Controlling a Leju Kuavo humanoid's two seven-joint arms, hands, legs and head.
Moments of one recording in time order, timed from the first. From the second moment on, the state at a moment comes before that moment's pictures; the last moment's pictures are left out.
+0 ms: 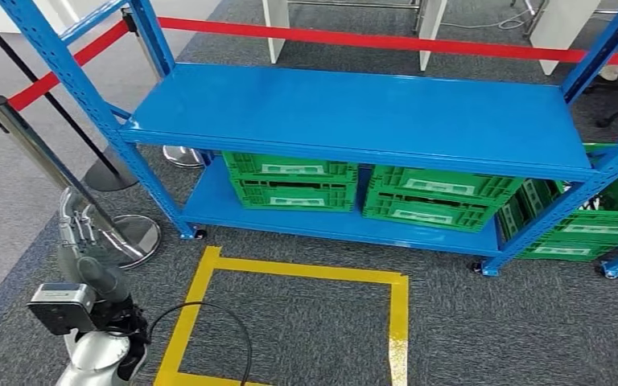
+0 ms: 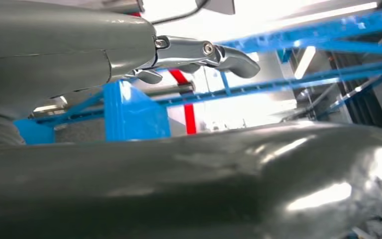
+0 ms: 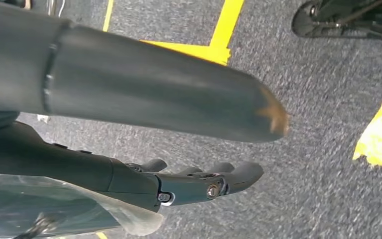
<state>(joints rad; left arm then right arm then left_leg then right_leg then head) 0.09 -0.15 -0.08 -1.67 -0.29 0.54 -0.55 -0.08 0.18 -1.11 -0.21 1.40 -0.19 -0.02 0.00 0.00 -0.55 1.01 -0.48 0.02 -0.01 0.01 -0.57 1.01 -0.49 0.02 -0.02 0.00</state>
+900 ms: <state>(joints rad) 0.10 -0.15 -0.07 -1.67 -0.28 0.55 -0.56 -0.08 0.18 -1.10 -0.21 1.41 -0.17 -0.04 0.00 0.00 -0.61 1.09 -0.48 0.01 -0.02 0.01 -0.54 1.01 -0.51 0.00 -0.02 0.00</state>
